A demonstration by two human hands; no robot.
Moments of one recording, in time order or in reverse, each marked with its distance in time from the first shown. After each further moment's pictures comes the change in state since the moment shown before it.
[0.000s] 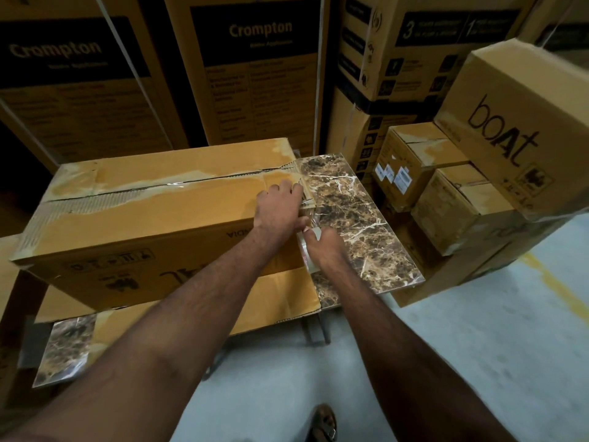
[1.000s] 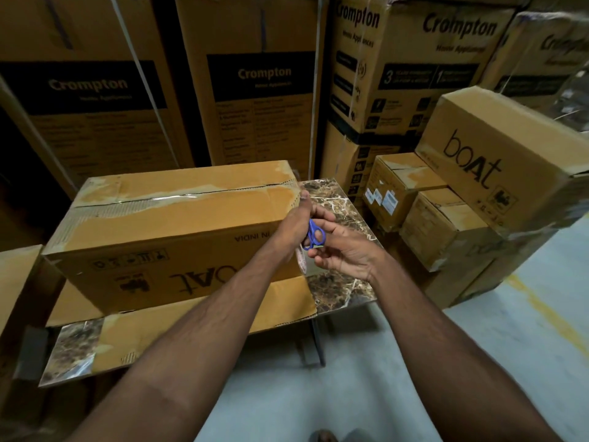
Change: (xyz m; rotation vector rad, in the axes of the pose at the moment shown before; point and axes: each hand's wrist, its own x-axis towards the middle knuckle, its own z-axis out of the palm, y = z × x) left_hand -0.057 0.027 -0.049 -1.630 -0.237 -0.138; right_hand -0.059 -0.011 -0.089 0.987 -0.796 -0.052
